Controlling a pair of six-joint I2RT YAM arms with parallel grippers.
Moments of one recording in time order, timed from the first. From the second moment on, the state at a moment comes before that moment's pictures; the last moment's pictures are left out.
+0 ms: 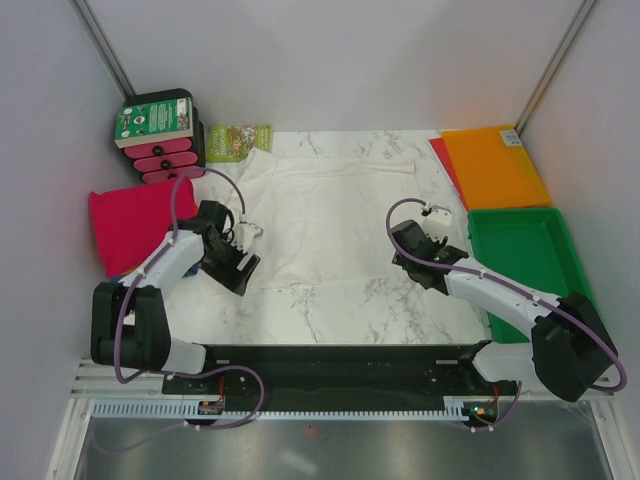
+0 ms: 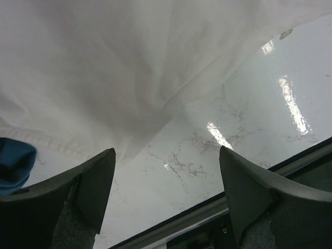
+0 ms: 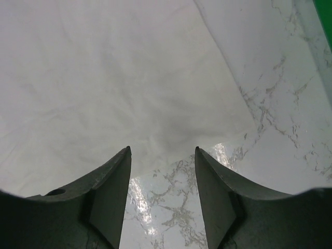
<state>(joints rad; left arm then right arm) -0.12 1.37 0.89 -0.86 0.19 0.49 0.62 1.28 0.74 -0.41 0.60 0.84</state>
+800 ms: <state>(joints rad) -0.18 1.59 0.90 -0.74 0.11 0.49 0.63 1.30 0.74 -0.37 0.61 0.81</state>
